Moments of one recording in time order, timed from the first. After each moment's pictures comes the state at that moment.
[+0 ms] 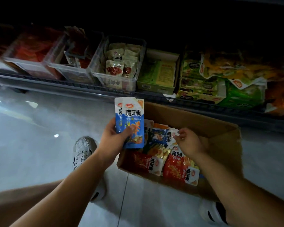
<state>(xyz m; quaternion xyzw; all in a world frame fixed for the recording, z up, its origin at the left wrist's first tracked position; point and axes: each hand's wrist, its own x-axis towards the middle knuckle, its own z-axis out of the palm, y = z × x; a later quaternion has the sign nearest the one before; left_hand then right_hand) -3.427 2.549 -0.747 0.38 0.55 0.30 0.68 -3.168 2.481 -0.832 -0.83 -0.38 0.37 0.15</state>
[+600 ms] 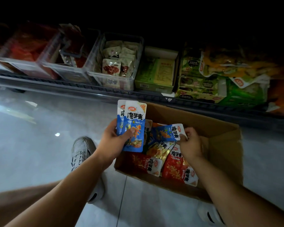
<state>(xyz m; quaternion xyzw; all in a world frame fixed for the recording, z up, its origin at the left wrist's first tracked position) -3.421 2.549 -0.756 0.41 0.56 0.28 0.67 -3.172 2.471 -0.852 -0.83 -0.29 0.35 0.32</state>
